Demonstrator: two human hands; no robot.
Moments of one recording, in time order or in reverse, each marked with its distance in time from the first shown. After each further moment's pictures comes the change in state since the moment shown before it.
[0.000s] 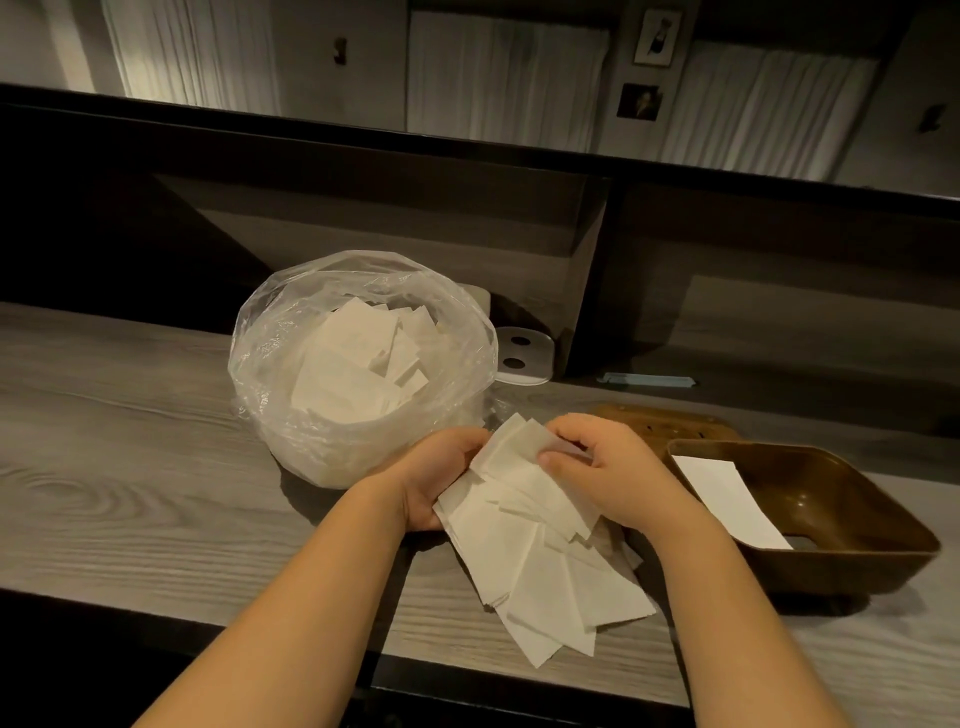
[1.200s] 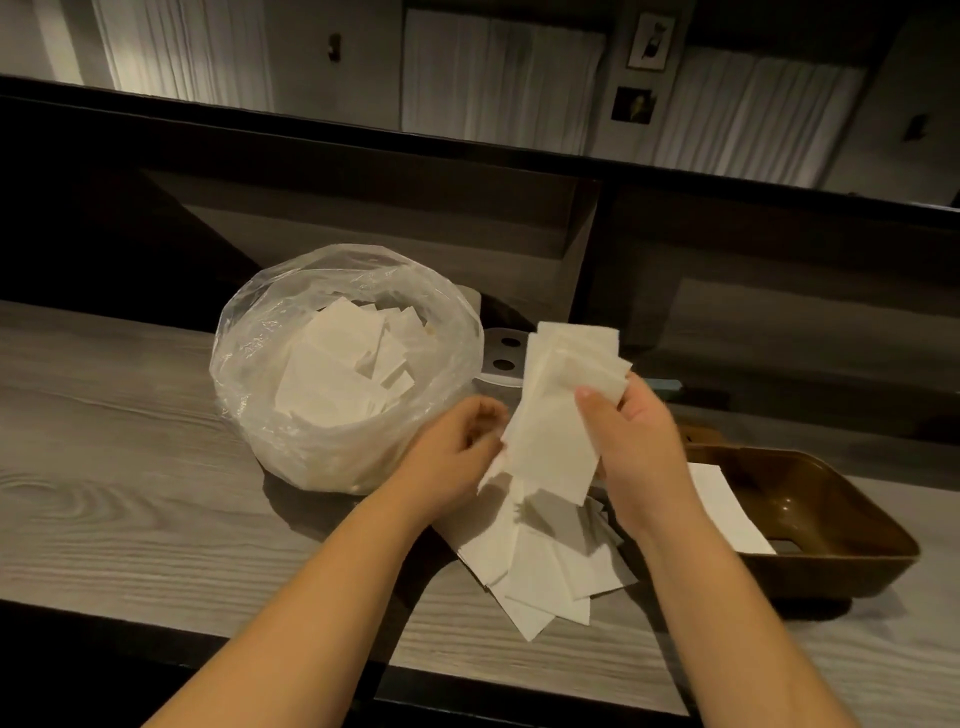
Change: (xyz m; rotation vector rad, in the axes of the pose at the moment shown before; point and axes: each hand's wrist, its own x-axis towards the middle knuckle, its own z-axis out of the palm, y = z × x) left_hand 0.006 -0.005 0.012 0.695 0.386 0.607; right_hand -0.009 -0.023 -0.007 0.813 0.442 0.153
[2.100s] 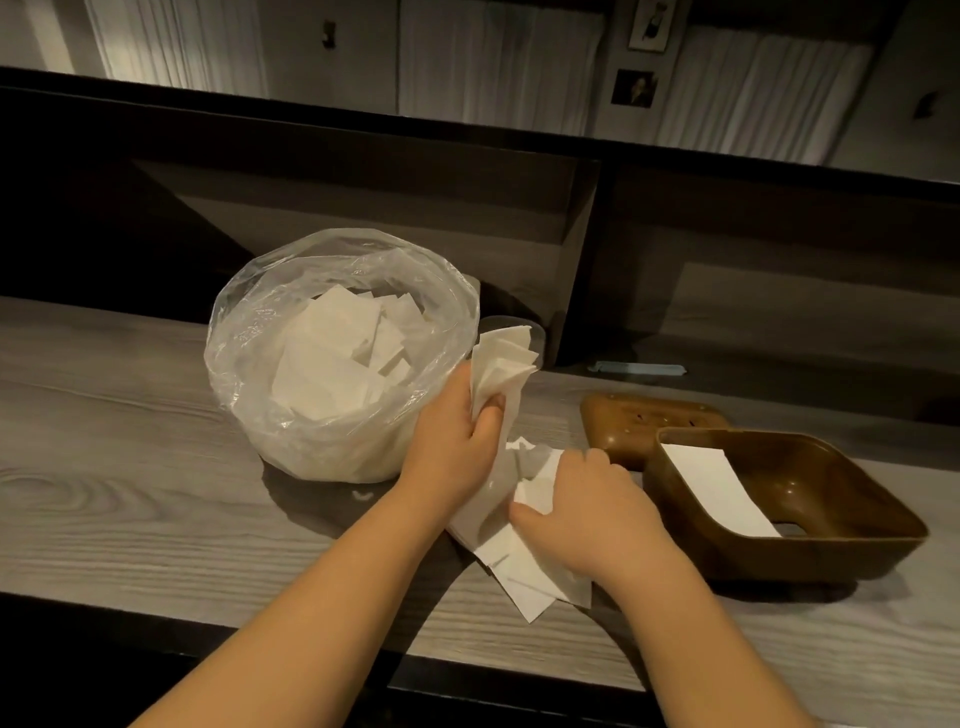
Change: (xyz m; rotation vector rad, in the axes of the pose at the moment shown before) left_hand -0.003 0.008 0.012 0.083 0.277 0.210; right_hand -0.018 0.035 0.010 -1.375 -0.283 0.104
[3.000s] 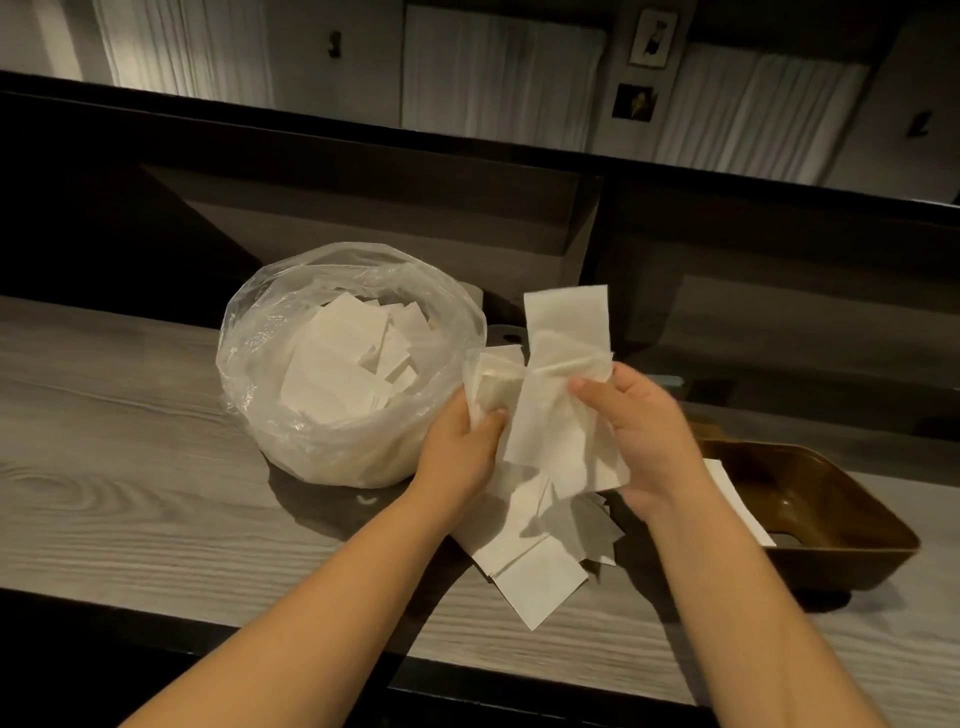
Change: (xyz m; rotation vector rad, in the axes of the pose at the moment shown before) left_hand -0.001 -0.002 0.010 -0.372 -0.031 -0.331; right_hand 0.003 0.003 -0.052 1.395 0.159 -0.113
